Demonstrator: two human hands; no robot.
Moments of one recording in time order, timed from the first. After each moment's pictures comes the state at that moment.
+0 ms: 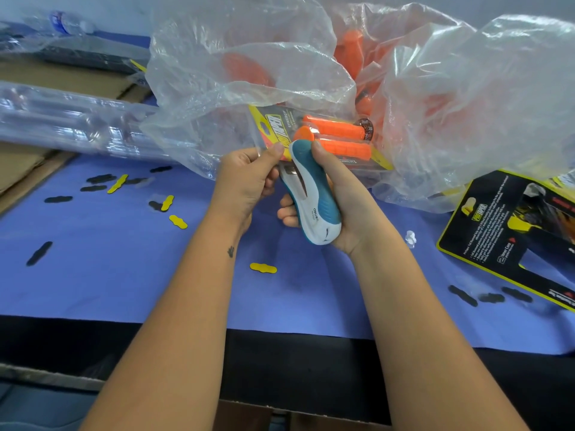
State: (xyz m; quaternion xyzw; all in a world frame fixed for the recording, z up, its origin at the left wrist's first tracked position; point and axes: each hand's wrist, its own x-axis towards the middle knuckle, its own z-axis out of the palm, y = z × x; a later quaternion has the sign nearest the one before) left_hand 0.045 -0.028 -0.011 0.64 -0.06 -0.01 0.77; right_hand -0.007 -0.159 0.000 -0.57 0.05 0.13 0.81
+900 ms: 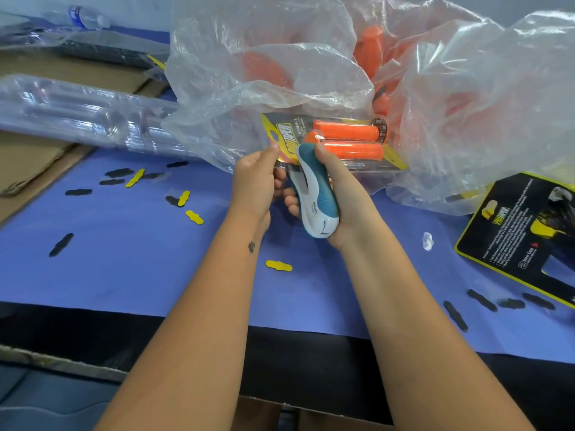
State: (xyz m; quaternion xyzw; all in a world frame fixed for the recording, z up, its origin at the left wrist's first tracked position) left_hand 0.052 -0.031 -0.022 0.58 0.04 0.00 0.81; right_hand 0.011 -0.137 -0.012 -0.51 0.06 0.10 0.85
